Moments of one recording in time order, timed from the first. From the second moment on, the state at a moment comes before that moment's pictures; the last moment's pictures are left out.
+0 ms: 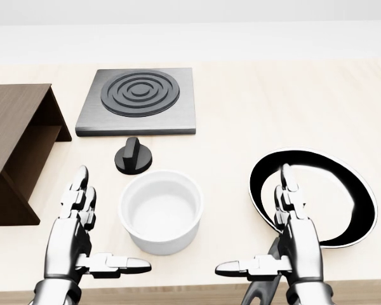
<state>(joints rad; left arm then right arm) 0.00 0.01 0.02 0.06 0.01 -0.07 -0.04 0.07 -0.01 -0.02 -0.02 -0.02 -0.09 0.00</state>
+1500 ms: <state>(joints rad) -0.05 0.02 0.01 0.15 0.09 -0.06 0.00 0.08 -0.01 -0.03 -0.03 -0.03 -0.09 -0.02</state>
